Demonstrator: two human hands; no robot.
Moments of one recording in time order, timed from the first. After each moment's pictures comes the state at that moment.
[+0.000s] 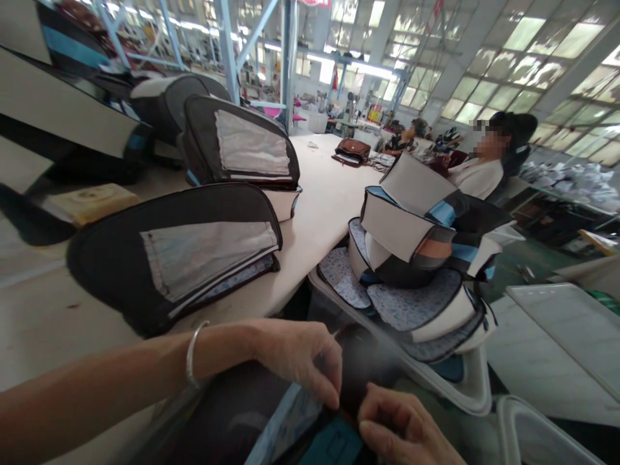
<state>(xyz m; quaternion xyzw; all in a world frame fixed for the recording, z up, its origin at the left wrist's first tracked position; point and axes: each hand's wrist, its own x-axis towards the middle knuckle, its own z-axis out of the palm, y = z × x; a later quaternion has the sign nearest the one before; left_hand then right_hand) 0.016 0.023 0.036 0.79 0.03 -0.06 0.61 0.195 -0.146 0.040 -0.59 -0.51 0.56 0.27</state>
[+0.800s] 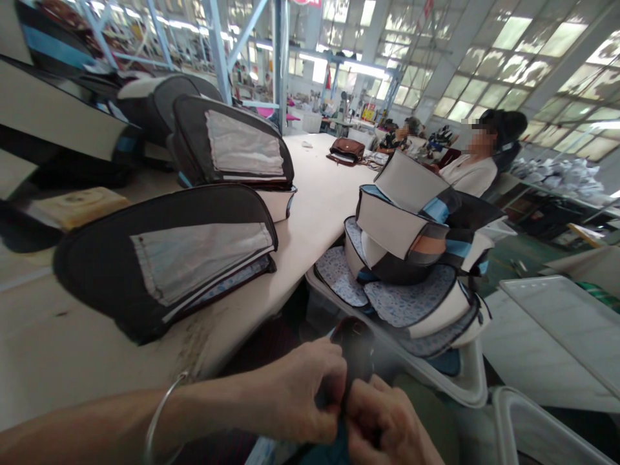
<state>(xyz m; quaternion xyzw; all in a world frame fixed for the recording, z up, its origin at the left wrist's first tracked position) 0.011 -0.027 0.027 0.84 0.15 0.11 0.51 0.176 -0.141 0.029 -0.62 -0.68 0.34 0.22</state>
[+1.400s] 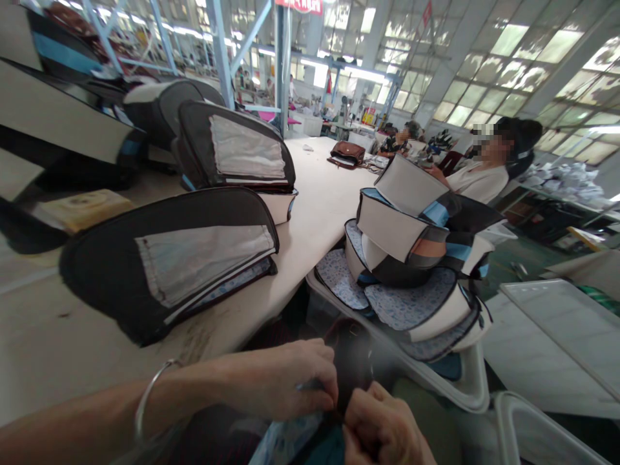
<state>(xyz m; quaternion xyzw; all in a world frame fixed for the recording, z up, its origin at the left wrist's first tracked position) -0.005 -0.008 0.045 0.88 0.07 0.02 0.46 0.176 -0.152 0.008 -0.64 -0.70 0.27 0.16</state>
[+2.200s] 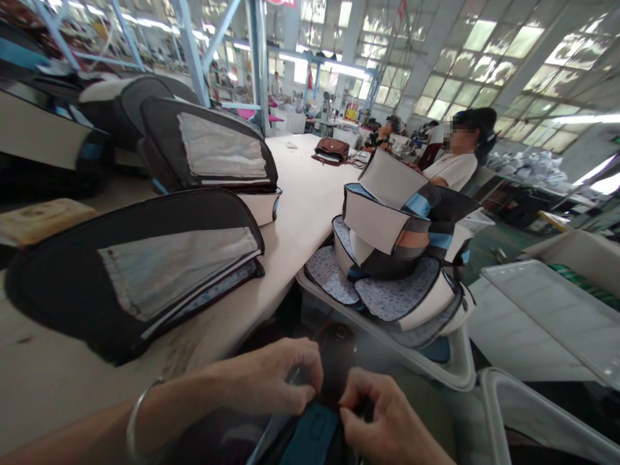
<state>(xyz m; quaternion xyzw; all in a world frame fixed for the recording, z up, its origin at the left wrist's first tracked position) -0.001 -0.008 0.019 0.81 0.15 0.02 0.57 0.174 -0.139 0.026 -0.68 -0.55 0.40 0.28</state>
